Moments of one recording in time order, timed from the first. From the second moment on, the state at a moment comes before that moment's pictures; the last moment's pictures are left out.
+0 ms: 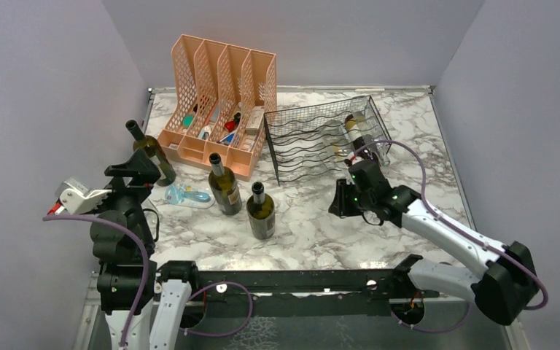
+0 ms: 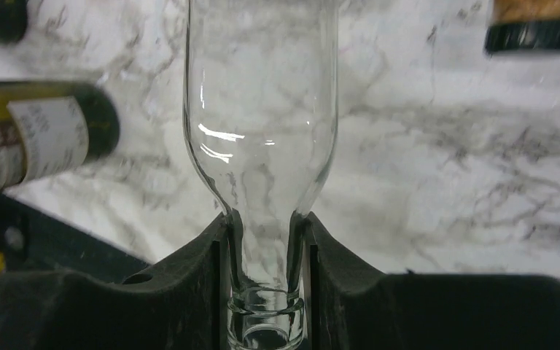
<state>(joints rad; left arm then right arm) -0.01 0.34 0.92 -0.50 -0.53 -0.67 0.65 1.13 0.70 -0.44 -0.01 0.51</state>
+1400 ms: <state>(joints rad) -1.15 1.34 1.26 -0.28 0.31 0.75 0.65 1.09 1.55 -1.41 -0.28 0.46</state>
